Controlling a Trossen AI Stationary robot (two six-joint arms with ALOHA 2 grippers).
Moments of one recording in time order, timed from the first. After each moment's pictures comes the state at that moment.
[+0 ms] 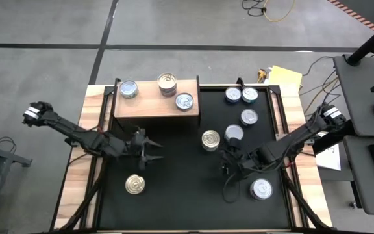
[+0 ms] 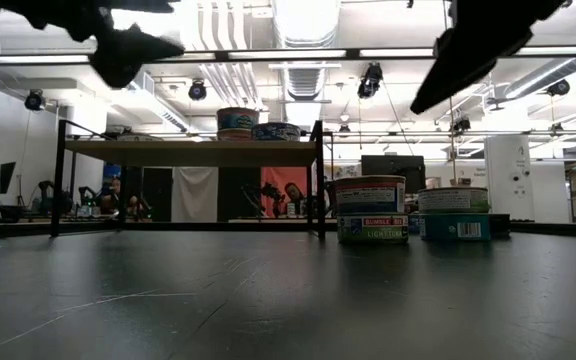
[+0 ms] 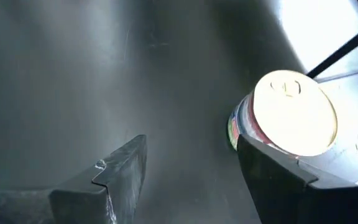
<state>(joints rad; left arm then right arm) -0.41 0.96 0.53 0.13 -0.43 -0.47 0.47 1.45 0.99 -0.53 0.50 0.53</state>
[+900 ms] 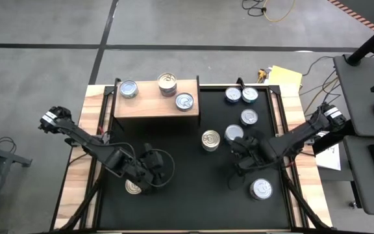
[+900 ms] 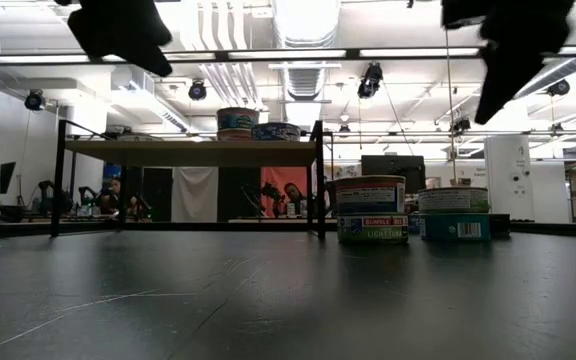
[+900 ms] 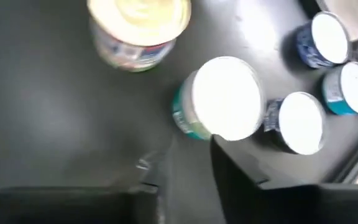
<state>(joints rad) -0.55 1.42 1.07 -0.61 -0.53 -0.77 0.41 1.45 1.12 -1.21 0.55 0.93</state>
